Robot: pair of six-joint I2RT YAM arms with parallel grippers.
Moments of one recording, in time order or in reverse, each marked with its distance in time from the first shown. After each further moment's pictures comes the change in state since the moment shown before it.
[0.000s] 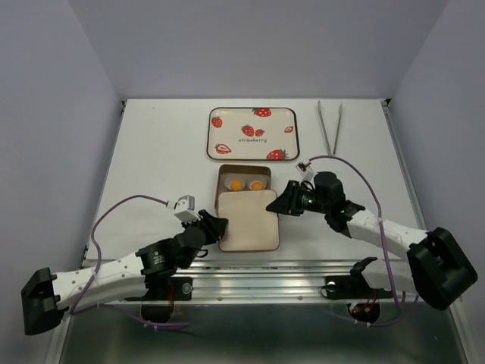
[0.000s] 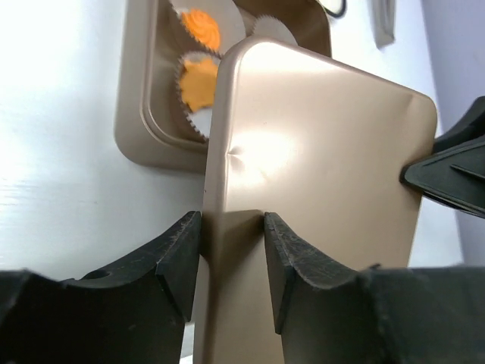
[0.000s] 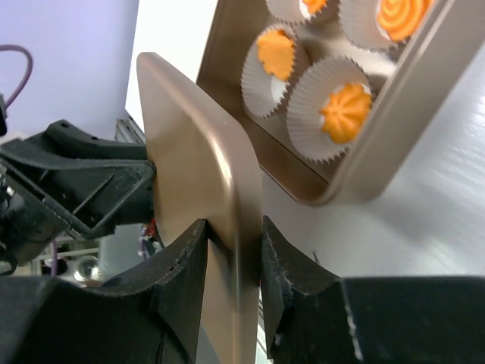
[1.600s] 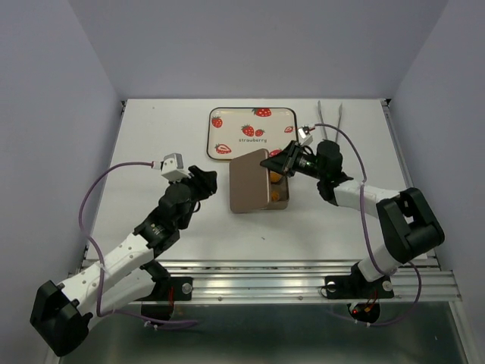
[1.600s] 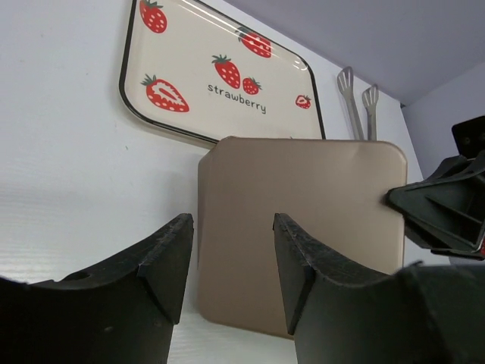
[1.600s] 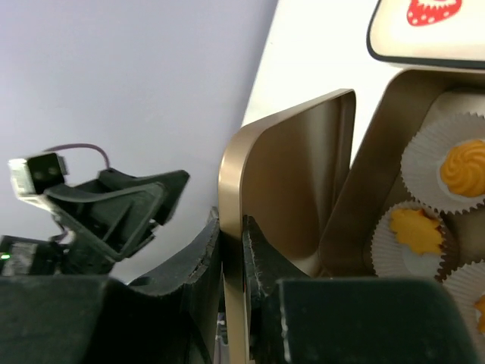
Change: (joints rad) left arm 0.446 0.219 0.298 0.174 0.175 0.364; right arm -0.143 0.375 0.294 0.401 -0.163 0.266
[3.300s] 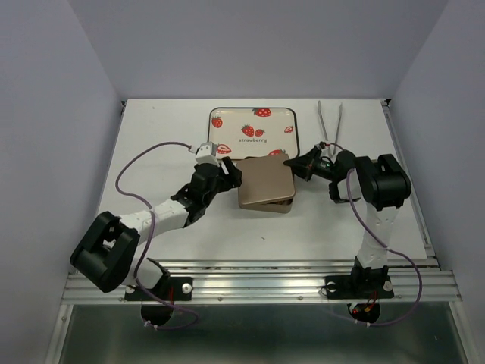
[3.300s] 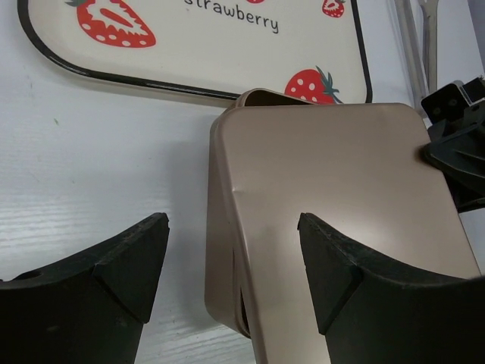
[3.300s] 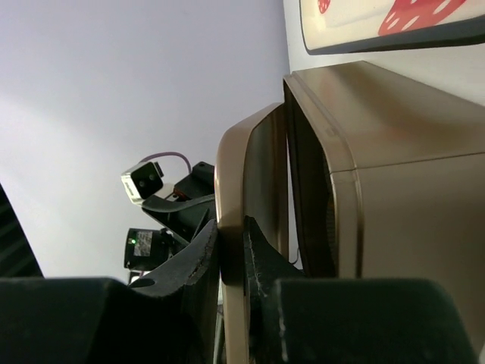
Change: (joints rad) left arm 0.060 0.558 0.120 0.227 0.226 0.035; right arm -0.333 0.554 0.012 0.629 -0.332 0.603
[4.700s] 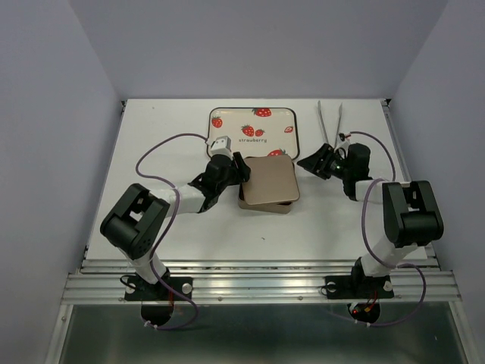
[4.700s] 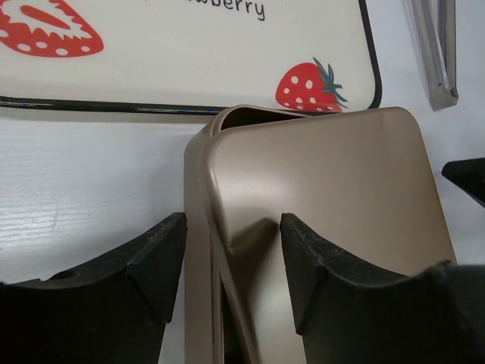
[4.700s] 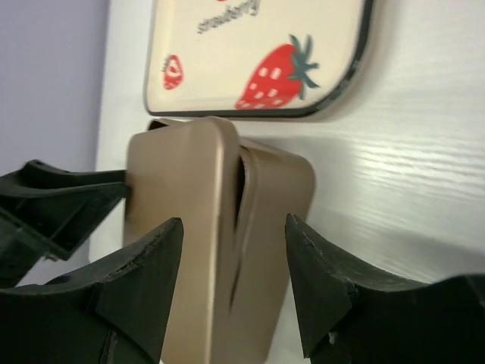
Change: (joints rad) left arm 0.012 0.299 0.154 0.113 0.089 0.033; right arm -0.053 -0.439 -0.082 -0.690 0.287 -0.917
